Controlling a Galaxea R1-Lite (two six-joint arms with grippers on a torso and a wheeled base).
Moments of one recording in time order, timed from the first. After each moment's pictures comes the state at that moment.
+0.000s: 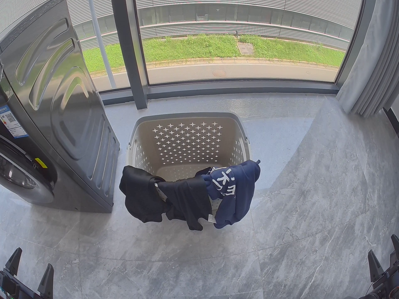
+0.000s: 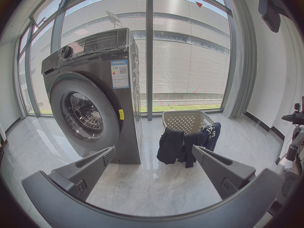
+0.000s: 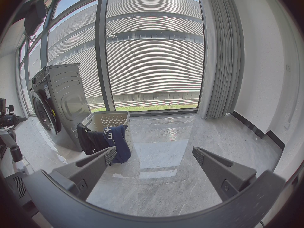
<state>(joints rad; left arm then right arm) 0.00 0.02 -0.02 0.00 0.00 -0.01 0.02 0.02 -0.02 0.00 0.01 0.00</state>
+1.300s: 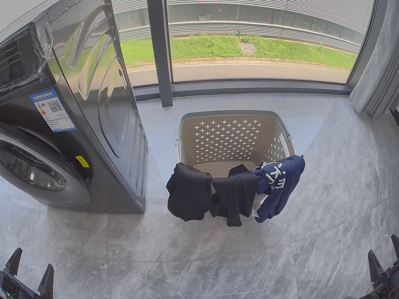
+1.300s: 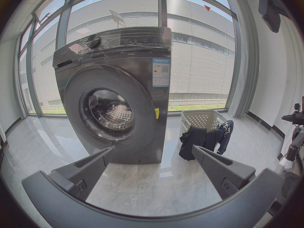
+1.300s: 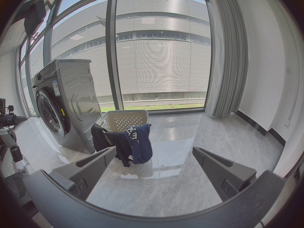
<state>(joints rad) 0.00 0.02 -0.02 0.00 0.00 -0.01 0.02 0.02 -0.02 0.00 0.01 0.00</state>
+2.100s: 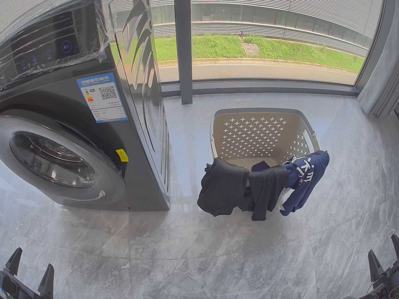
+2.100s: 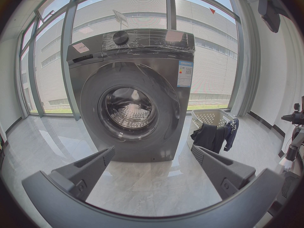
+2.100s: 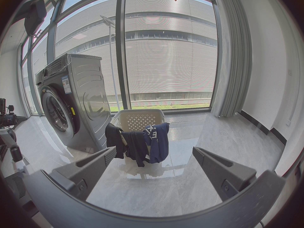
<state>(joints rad) 0.00 0.02 -0.02 0.00 0.00 -0.01 0.01 0.02 -0.02 0.00 0.01 0.00</state>
